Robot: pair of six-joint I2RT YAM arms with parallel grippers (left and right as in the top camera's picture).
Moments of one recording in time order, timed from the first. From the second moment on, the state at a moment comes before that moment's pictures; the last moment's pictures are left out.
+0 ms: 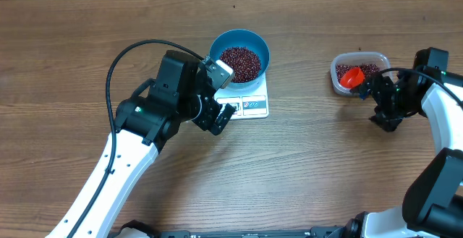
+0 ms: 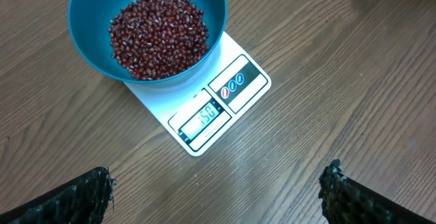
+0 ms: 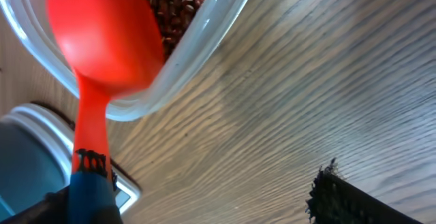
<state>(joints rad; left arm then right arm) -0.42 1.33 1.22 -0.81 0.21 0.21 -0.35 1.68 1.20 -0.94 -0.38 0.52</state>
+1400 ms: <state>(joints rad) -0.42 1.33 1.22 -0.80 0.21 0.21 -0.16 1.22 1.49 -1.41 -0.37 0.22</state>
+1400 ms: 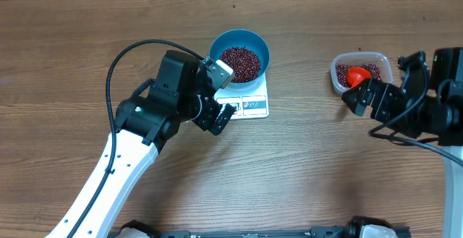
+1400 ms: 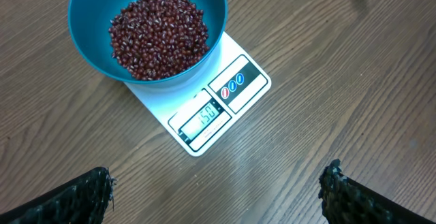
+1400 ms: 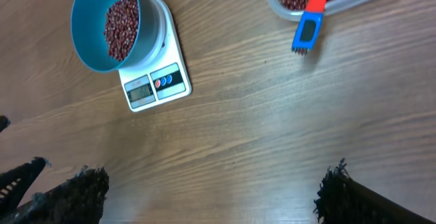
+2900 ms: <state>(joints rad) -0.42 1.33 1.22 -0.81 0.21 0.21 0.11 0.23 0.27 0.01 -0.03 0.20</state>
